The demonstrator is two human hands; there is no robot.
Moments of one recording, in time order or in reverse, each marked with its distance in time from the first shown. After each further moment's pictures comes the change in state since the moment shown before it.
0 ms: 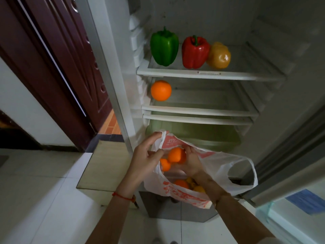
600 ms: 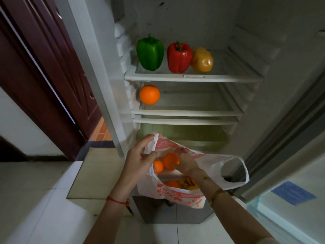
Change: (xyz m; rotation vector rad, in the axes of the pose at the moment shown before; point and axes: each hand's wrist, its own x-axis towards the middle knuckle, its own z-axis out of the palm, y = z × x) left_hand -0.005 0.010 0.008 0.008 -0.020 0.022; right_hand 0.000 -0.004 -0.014 -0.171 -0.119 0.038
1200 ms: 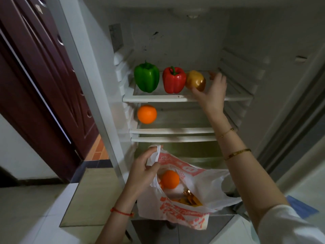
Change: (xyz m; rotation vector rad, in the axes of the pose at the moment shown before) left_hand 0.026 0.012 0.006 0.018 -0.042 0.039; right_hand 0.024 -0.099 -0.261 0.227 1.090 -0.105
